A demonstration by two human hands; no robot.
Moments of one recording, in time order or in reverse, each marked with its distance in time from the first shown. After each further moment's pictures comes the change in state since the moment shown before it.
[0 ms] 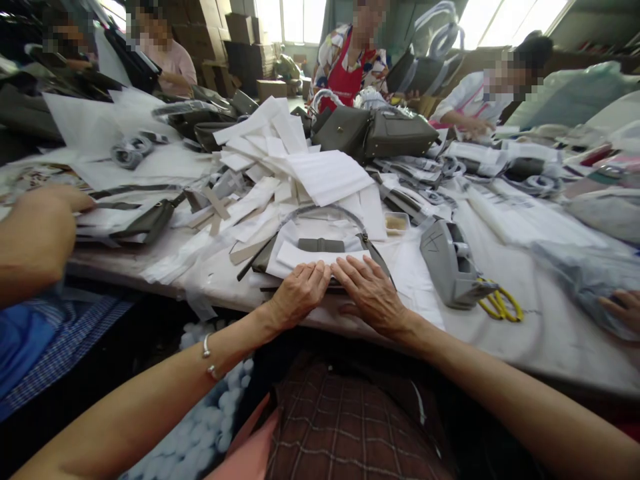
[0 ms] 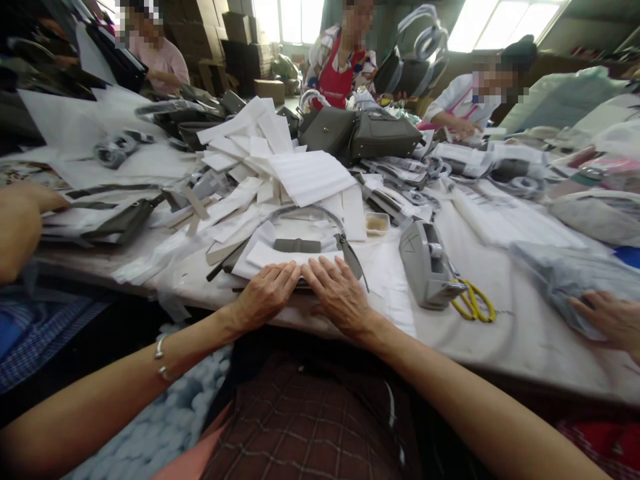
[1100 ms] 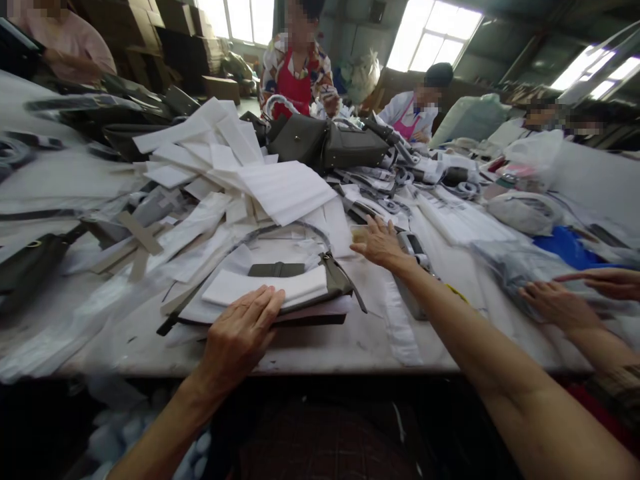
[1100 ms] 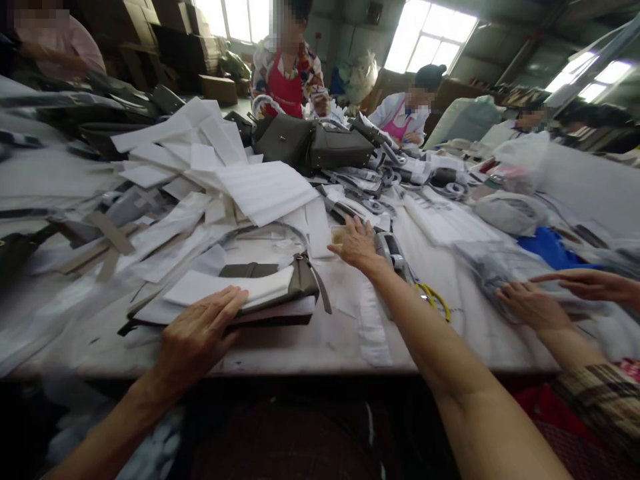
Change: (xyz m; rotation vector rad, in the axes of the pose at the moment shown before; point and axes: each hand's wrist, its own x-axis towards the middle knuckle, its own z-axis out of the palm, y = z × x) left_hand -0.007 -0.037 0.004 -0.190 0.261 -0.157; right_hand 0.031 0.193 0.025 -0.122 -0.321 0.727
